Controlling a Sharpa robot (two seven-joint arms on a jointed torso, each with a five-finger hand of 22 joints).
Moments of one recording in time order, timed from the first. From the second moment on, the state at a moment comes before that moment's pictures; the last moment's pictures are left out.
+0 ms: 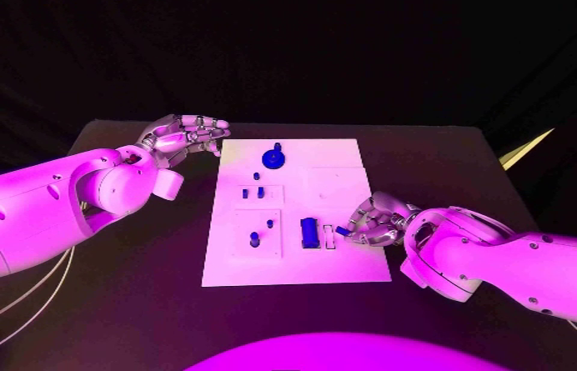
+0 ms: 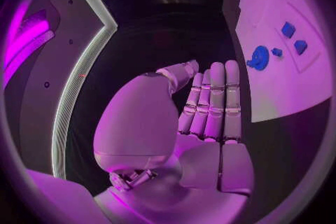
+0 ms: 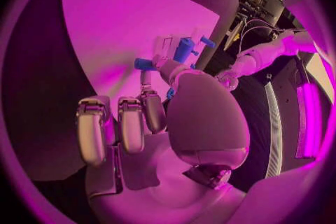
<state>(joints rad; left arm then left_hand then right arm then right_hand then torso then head) 1.19 -0.90 -0.03 1.39 -0.08 -0.06 0.26 1.41 -0.17 0.59 -0.01 0.10 0.85 0.21 0.29 0.28 0.91 0.15 0.38 0.14 0.94 0.08 1.02 0.44 0.19 0.82 0.17 0.91 0.64 1.09 -1.04 -0.17 1.90 -1.14 -0.48 -0.55 1.26 -0.19 0.52 0.09 0.10 1.00 0.07 0.31 0.60 1.46 0.00 1.33 1.31 1.46 -0.07 1.54 1.30 0.04 1.47 0.03 1.55 1.30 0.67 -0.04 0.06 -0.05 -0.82</state>
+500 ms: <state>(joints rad) 1.19 -0.90 -0.03 1.39 -0.08 -0.06 0.26 1.41 -0.17 0.59 -0.01 0.10 0.85 0.21 0.29 0.28 0.91 0.15 0.38 0.14 0.94 0.08 1.02 0.44 0.19 0.82 0.17 0.91 0.64 1.08 -0.97 -0.17 1.88 -1.11 -0.48 -0.58 1.13 -0.19 0.56 0.10 0.11 1.00 0.07 0.32 0.61 1.46 0.00 1.33 1.31 1.46 -0.07 1.54 1.30 0.04 1.47 0.03 1.55 1.30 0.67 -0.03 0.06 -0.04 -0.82</state>
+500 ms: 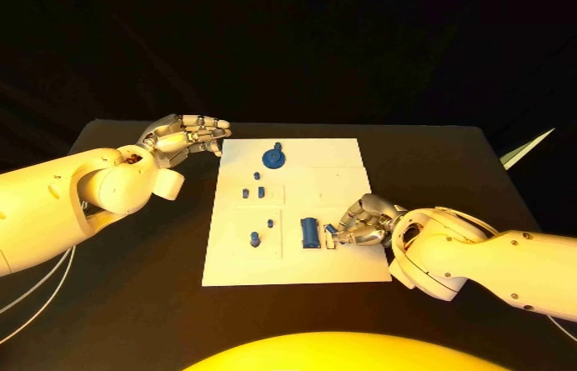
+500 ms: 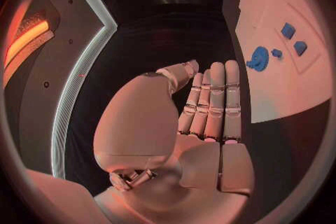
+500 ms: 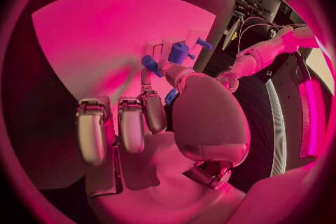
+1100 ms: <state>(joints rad) 1.19 -0.90 -0.03 1.39 -0.08 -0.05 0.25 1.41 -0.17 0.59 -0.01 0.10 0.85 0.21 0.29 0.28 0.91 0.15 0.38 0.14 0.94 0.08 1.02 0.44 0.19 0.82 0.17 0.91 0.64 1.08 -0.94 -0.17 1.87 -1.11 -0.44 -0.59 1.03 -0.20 0.58 0.12 0.12 1.03 0.06 0.34 0.64 1.46 0.00 1.33 1.31 1.46 -0.07 1.54 1.30 0.04 1.47 0.03 1.55 1.30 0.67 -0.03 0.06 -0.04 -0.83</state>
